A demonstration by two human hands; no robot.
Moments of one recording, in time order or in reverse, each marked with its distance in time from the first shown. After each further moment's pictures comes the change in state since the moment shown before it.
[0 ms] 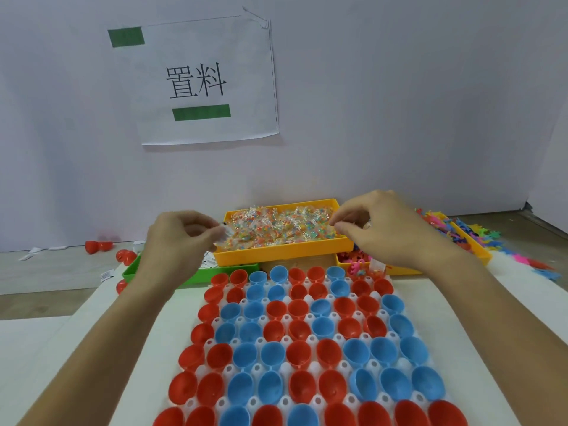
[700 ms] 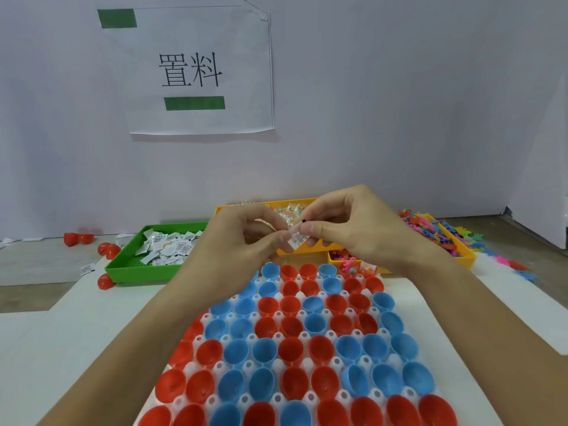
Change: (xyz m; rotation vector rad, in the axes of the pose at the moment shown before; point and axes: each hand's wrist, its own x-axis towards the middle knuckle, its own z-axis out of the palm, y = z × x) left_hand -0.038 0.051 0.030 -0.225 -0.407 0.206; right_hand -0.008 -0.036 0.005 0.492 -0.111 0.002
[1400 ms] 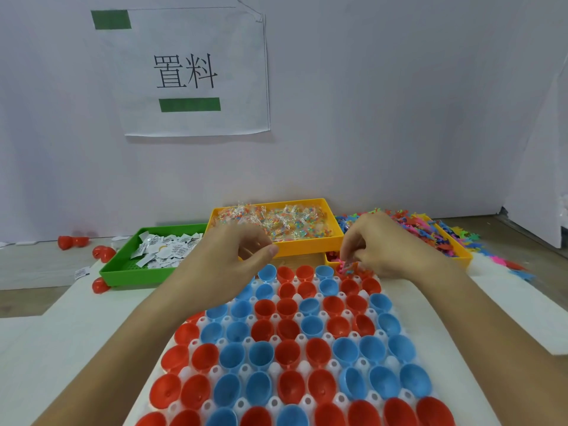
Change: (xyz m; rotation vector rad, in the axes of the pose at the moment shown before) left_hand 0.006 -0.026 -0.006 0.370 -0.062 0.073; right_hand 0.004 0.057 -0.024 -0.710 -0.063 0.210
